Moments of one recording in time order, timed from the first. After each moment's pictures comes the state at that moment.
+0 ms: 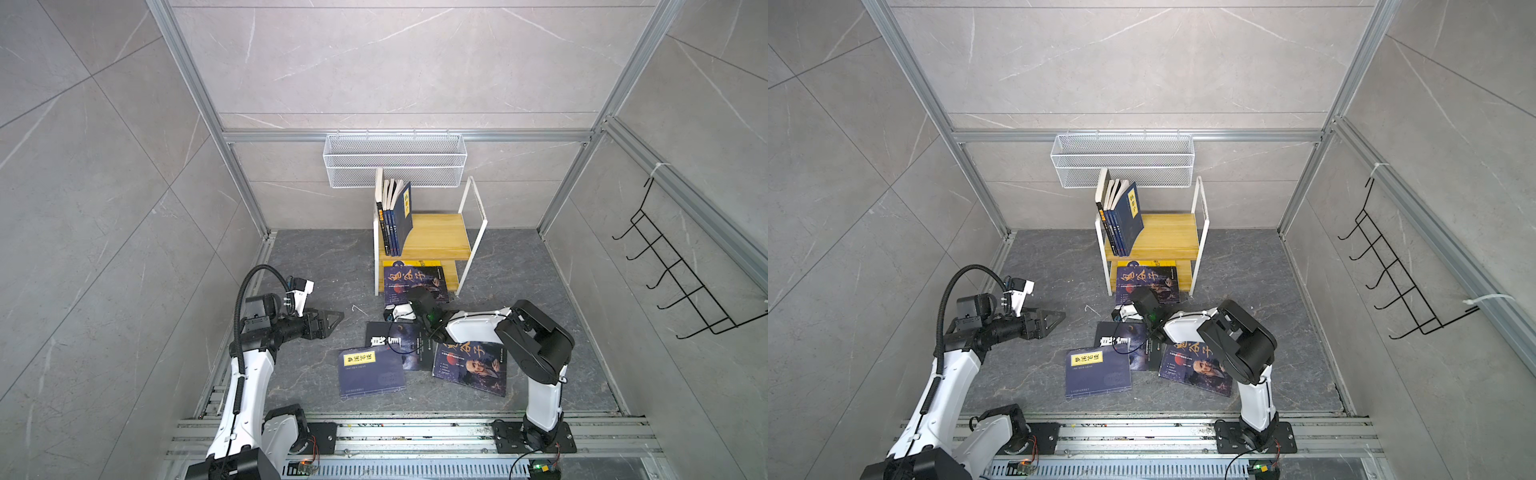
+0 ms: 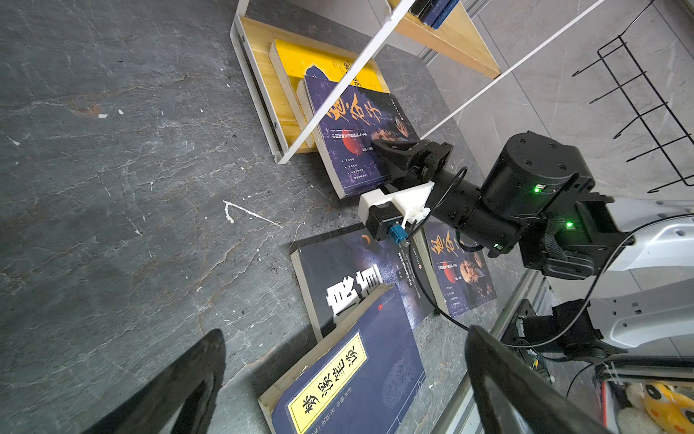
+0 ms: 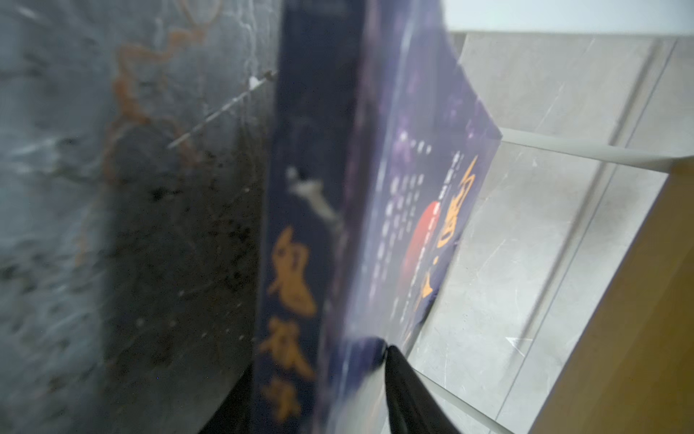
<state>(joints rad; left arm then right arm) 0.19 0.95 0.69 -0.59 0.92 0.08 0.78 1.92 1.01 0.26 0.44 -1.33</state>
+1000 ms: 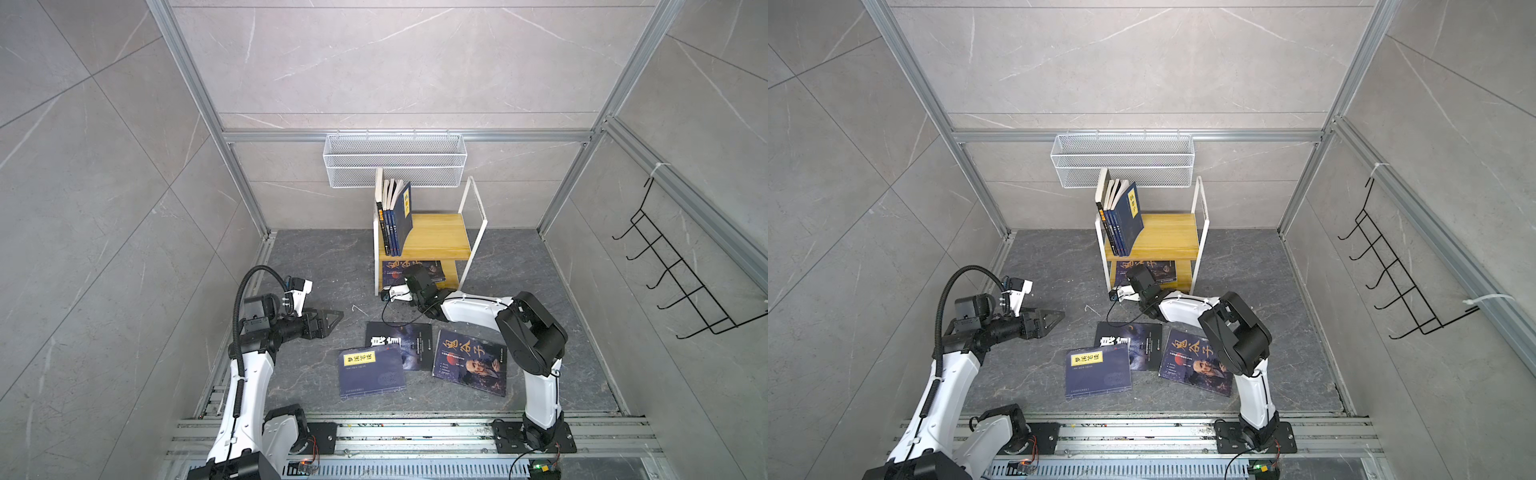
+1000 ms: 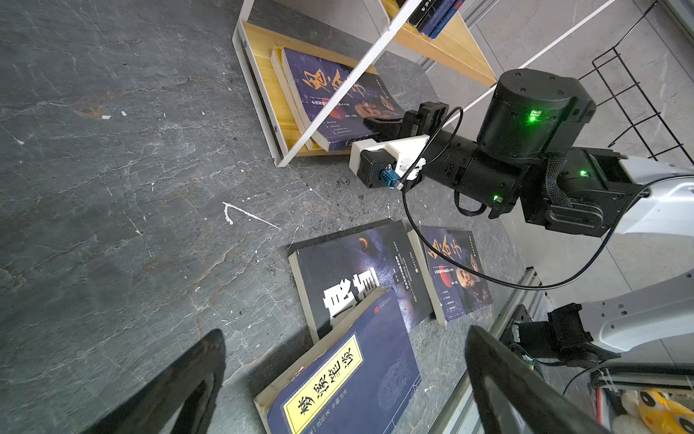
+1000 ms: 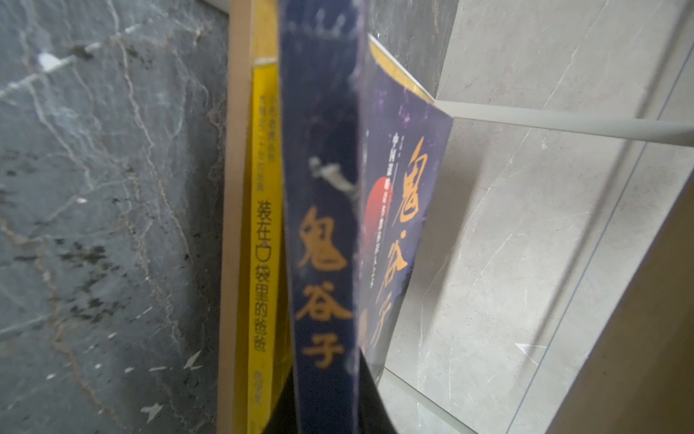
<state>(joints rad) 0.20 0.93 0.69 -0.59 0.93 0.05 0.71 2.01 1.27 0.06 0.42 -1.31</state>
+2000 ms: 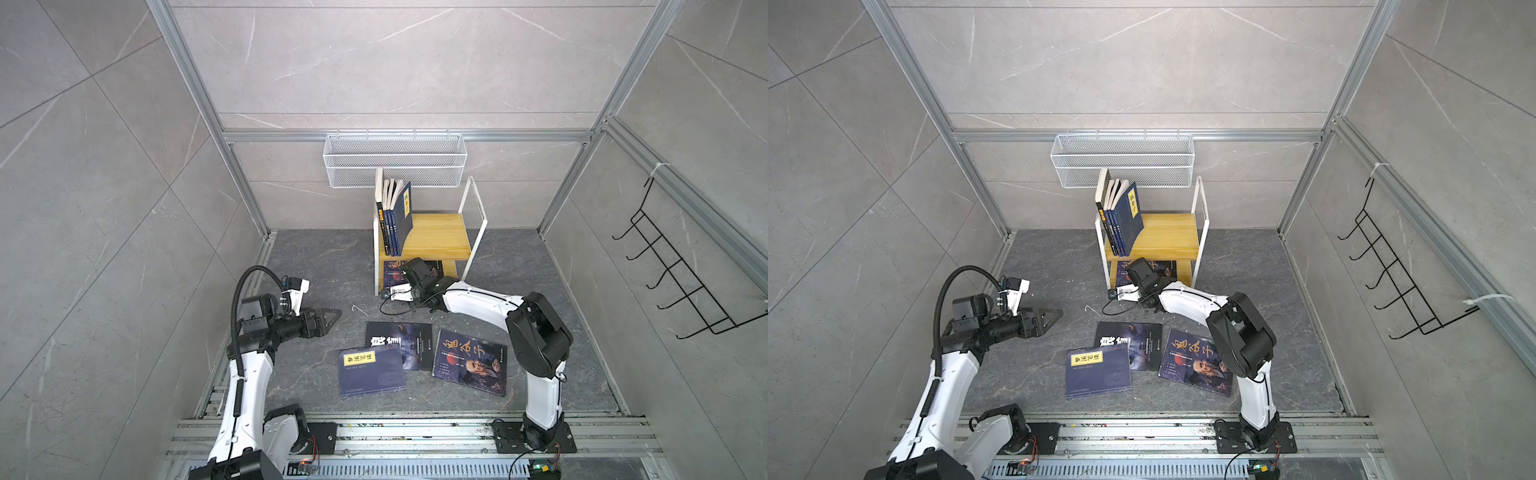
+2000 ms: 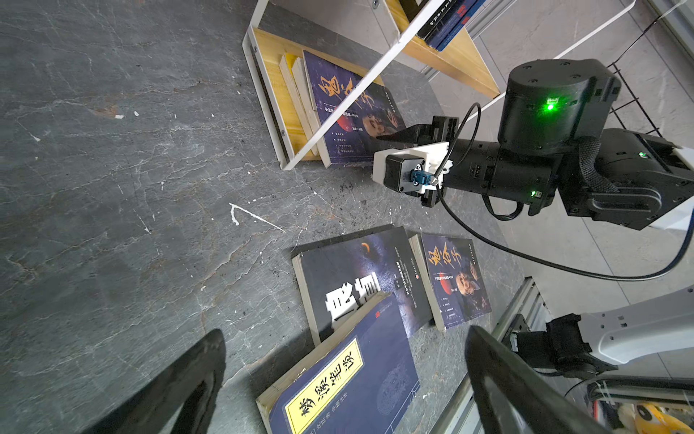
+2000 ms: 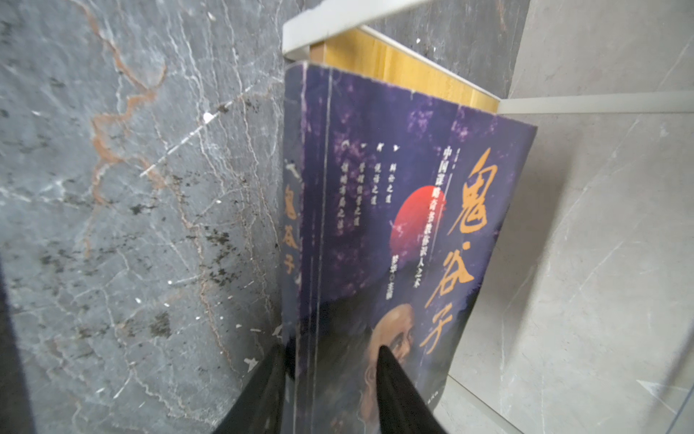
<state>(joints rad) 0.22 0.93 0.69 -0.58 0.93 0.03 0.71 1.97 1.40 -0.31 0.29 -1.11</state>
